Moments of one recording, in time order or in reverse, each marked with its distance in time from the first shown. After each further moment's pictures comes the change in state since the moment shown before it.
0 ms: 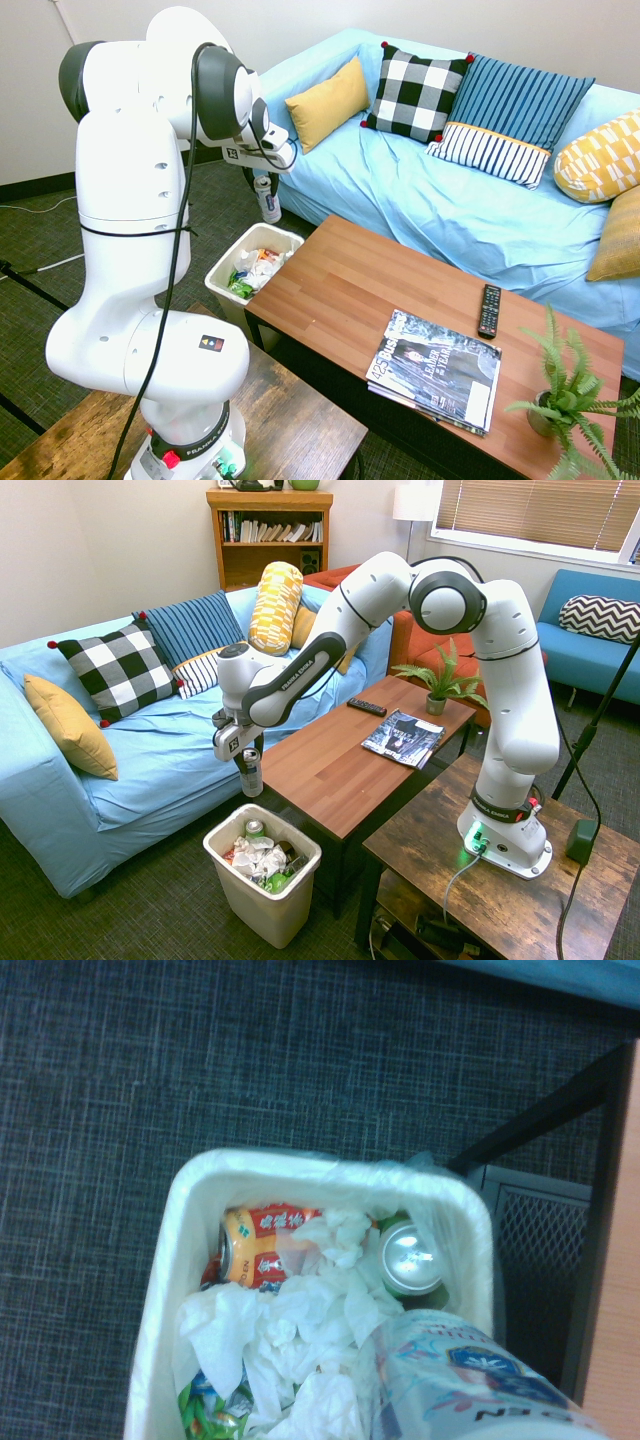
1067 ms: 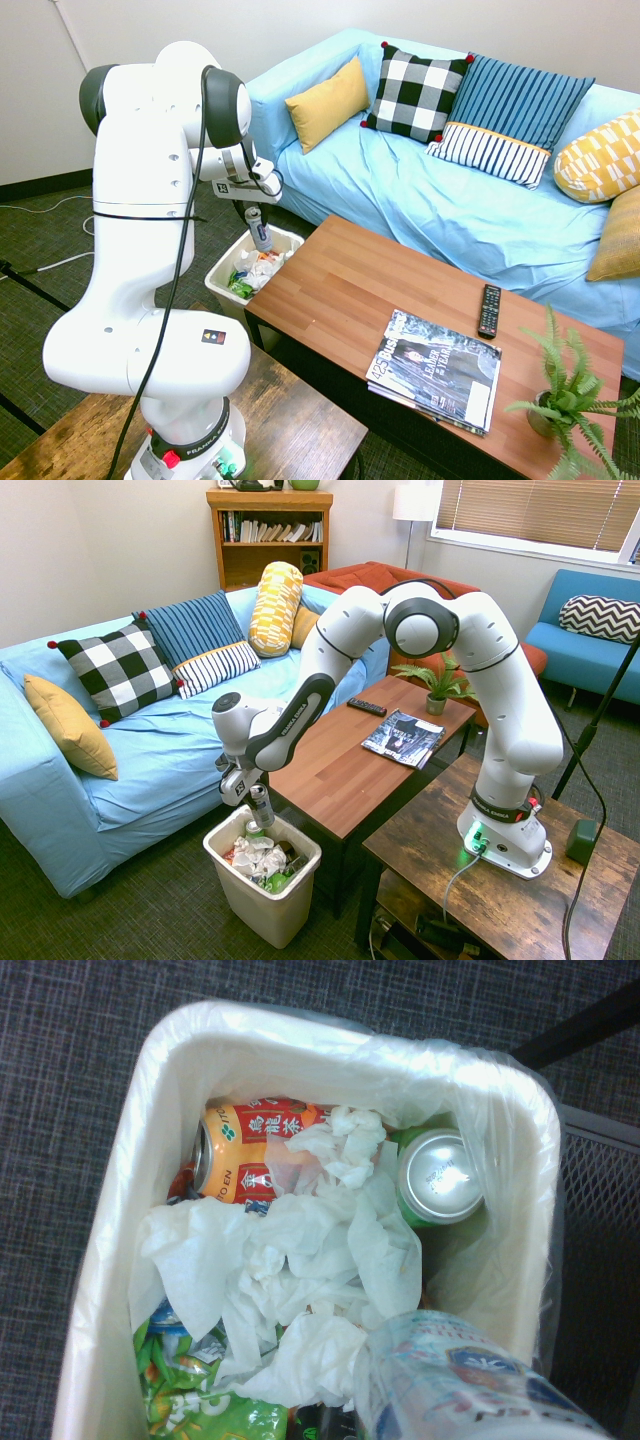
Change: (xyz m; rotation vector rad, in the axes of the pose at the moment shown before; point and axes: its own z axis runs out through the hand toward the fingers) arm -0.032 -0.008 0.086 -0.108 -0.001 -0.048
